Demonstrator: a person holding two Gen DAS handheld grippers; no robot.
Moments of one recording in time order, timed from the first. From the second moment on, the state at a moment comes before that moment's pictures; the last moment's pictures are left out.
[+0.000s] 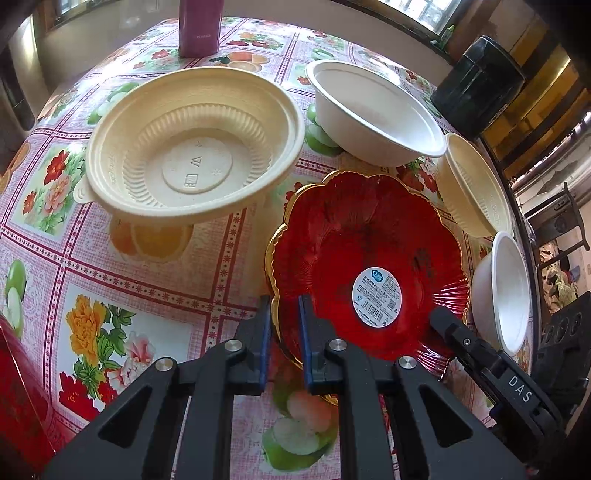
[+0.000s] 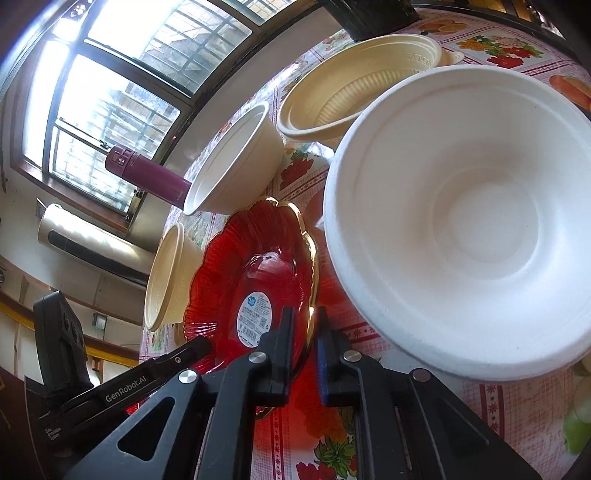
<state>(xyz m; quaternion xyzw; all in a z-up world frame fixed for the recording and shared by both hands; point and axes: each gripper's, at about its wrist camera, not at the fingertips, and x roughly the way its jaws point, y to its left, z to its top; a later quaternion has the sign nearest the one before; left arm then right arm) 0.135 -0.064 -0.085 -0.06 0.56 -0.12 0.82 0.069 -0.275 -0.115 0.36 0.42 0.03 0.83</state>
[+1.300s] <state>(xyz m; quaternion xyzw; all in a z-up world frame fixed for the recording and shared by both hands) 0.002 0.130 -0.009 -0.05 0.39 0.05 0.92 0.046 -0.059 -0.037 0.22 0.43 0.22 0.85</state>
